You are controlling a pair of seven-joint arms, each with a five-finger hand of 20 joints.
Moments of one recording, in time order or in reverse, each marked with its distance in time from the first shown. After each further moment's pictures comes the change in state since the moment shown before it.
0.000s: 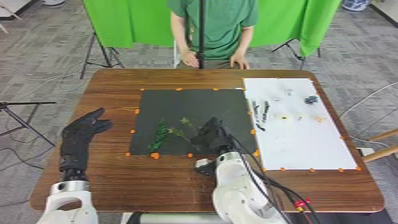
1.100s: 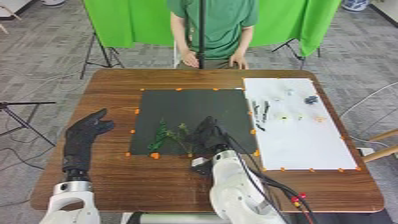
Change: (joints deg) left arm 0.0 -0.5 0.6 -0.1 0.3 -0.3 -0.6; right arm 0.9 -1.1 0.0 1.7 1.1 -0.3 -2.7
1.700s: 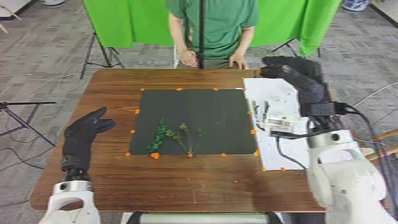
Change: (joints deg) left arm 0.0 -0.9 -0.5 -0.6 0.0 -1.2 0.4; right arm -10.9 8.1 36.7 -19.7 36.3 -12.1 -37.1
